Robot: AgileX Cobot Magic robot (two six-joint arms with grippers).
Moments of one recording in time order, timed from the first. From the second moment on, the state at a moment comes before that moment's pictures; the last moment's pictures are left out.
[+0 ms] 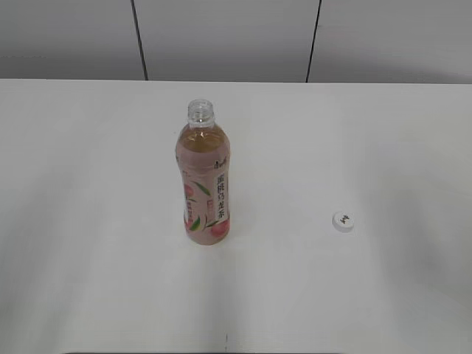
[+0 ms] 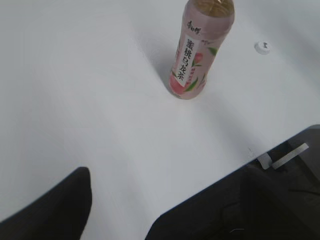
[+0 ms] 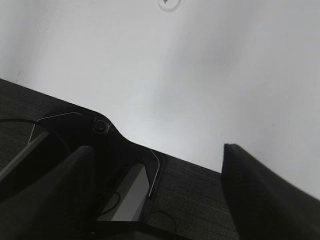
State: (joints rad) left arm -0.47 0.46 -0.57 -0.07 0.84 -0.08; right arm 0.34 1.00 -0.91 0.10 1.20 -0.11
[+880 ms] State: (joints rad) left arm -0.47 0.10 -0.56 0.02 1.03 -0.06; right arm 0.34 0.03 -0.53 -0.13 1.15 0.01
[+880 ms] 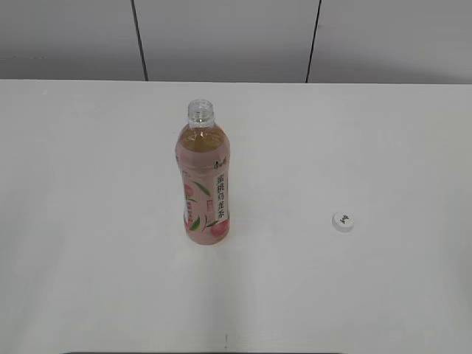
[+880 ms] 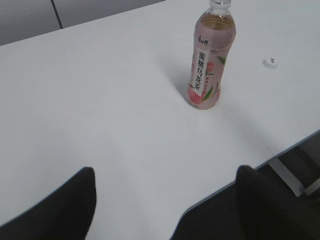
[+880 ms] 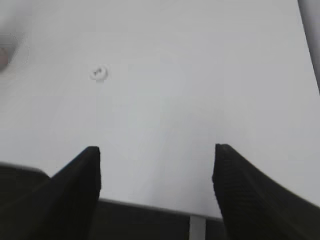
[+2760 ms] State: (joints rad) left arm -0.03 -0.01 -0.56 0.01 1.03 -0.06; right arm 0.08 -0.01 -0.51 -0.13 1.10 0.06
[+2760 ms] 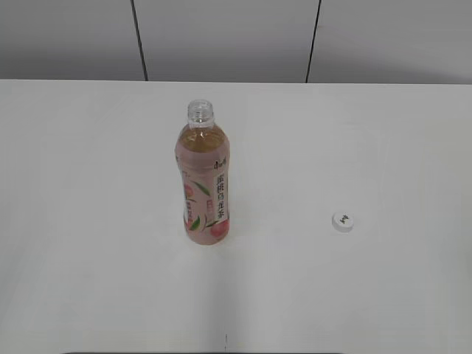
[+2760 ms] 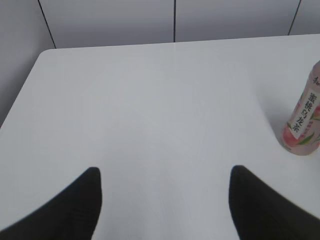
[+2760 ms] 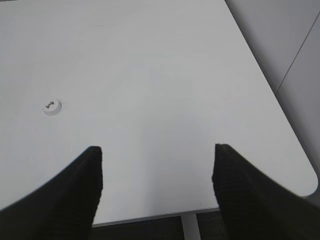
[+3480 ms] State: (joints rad) left arm -0.03 -0.01 -0.56 0.01 1.03 -0.06; right arm 0.08 -0.01 -0.51 -0.13 1.10 0.06
